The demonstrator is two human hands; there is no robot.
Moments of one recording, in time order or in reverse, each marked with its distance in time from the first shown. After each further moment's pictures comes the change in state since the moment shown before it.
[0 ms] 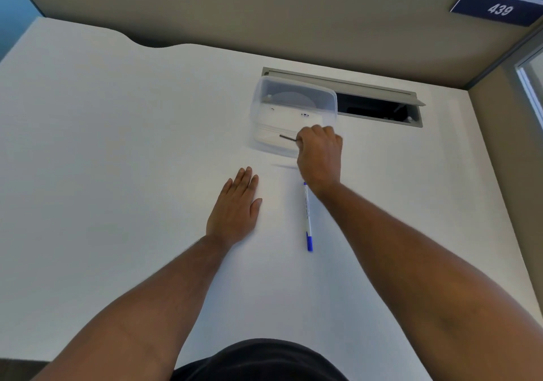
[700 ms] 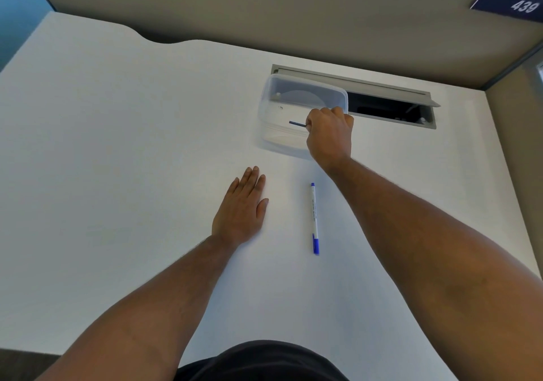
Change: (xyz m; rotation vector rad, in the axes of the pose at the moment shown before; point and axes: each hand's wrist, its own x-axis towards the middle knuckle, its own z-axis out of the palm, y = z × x) left_hand 0.000 0.001 -0.001 -0.003 -0.013 -0.012; right_hand 0.047 0.002 -0.001 -0.034 -0.096 -0.019
